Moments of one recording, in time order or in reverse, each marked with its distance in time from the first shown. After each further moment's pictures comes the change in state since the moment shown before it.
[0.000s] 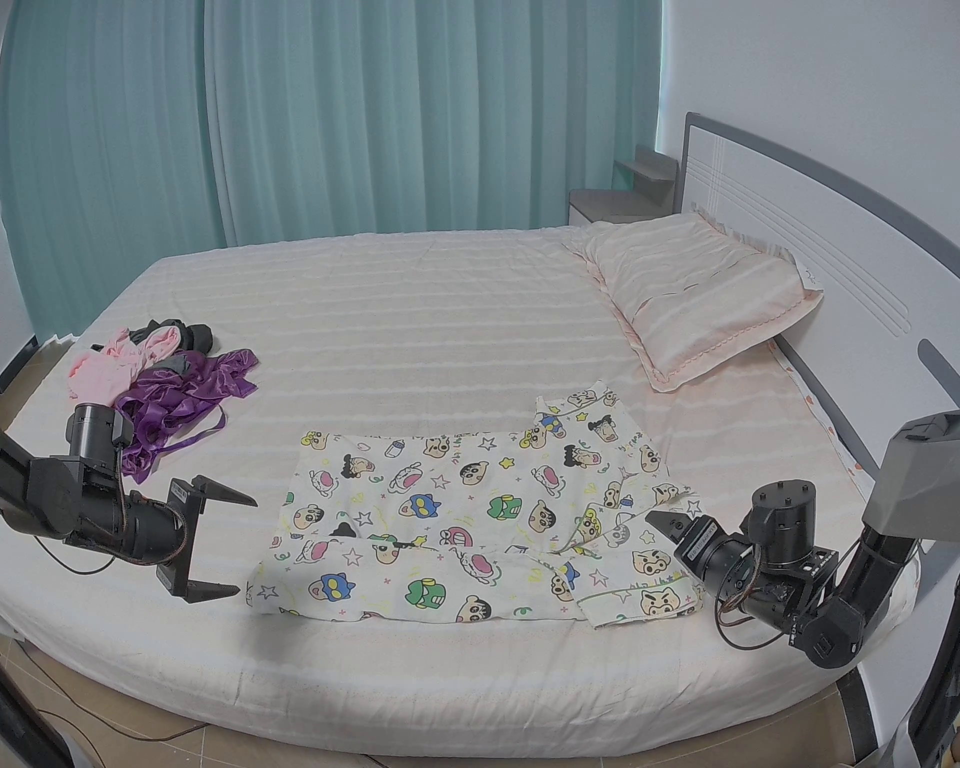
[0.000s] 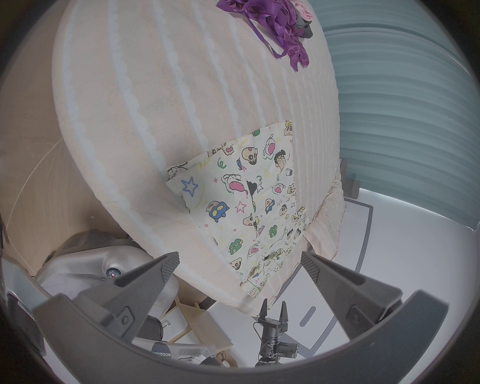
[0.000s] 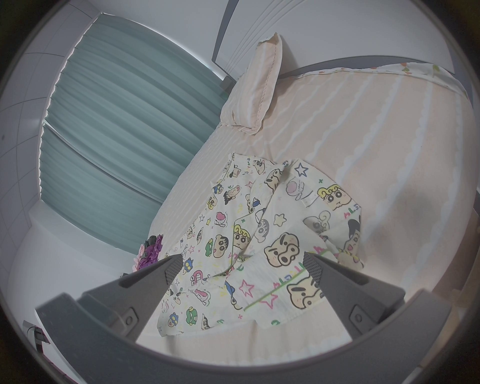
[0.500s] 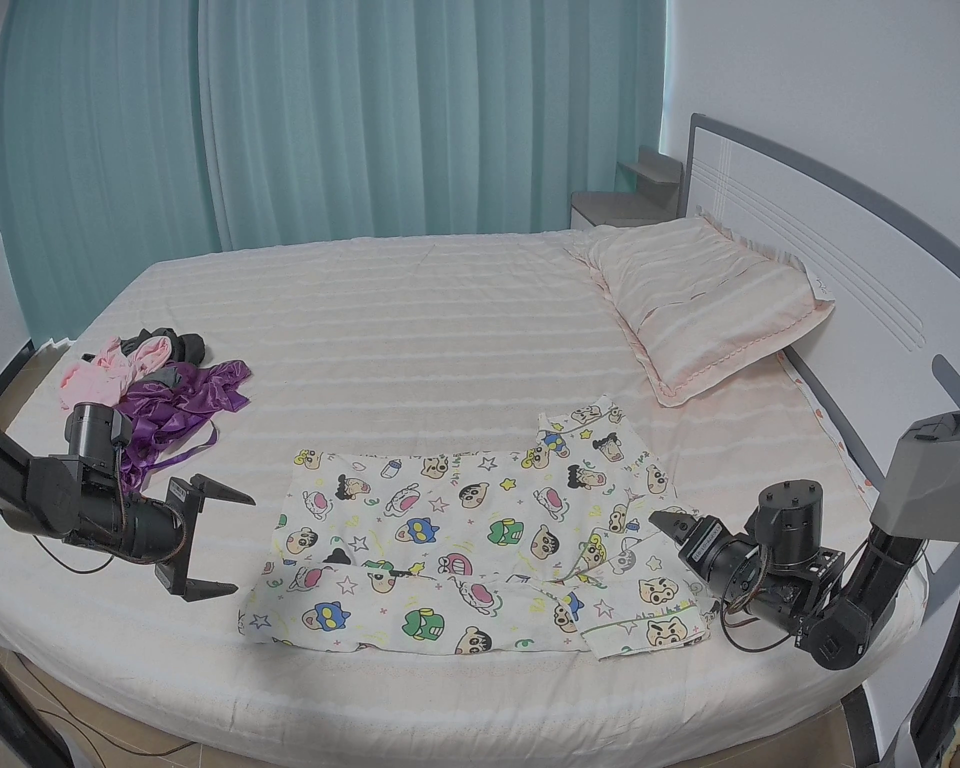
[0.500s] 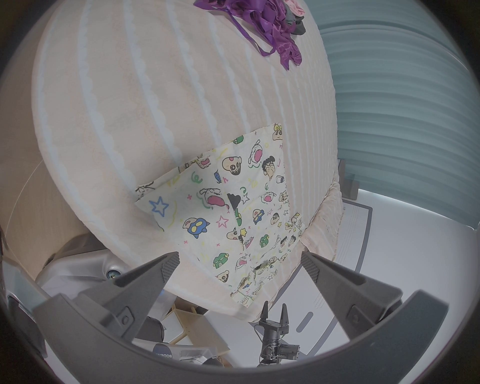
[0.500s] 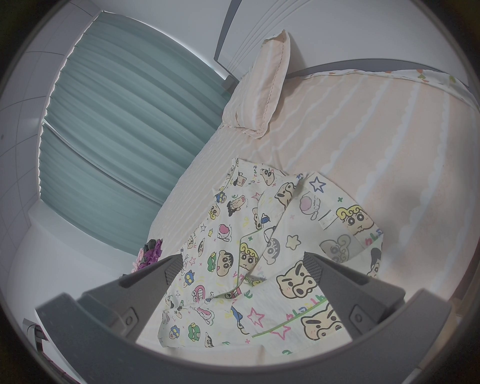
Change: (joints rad) left arm 0.001 -0.001 -0.001 -0.001 0.010 0.002; right arm 0.000 -0.024 0.021 0.000 0.002 -0.009
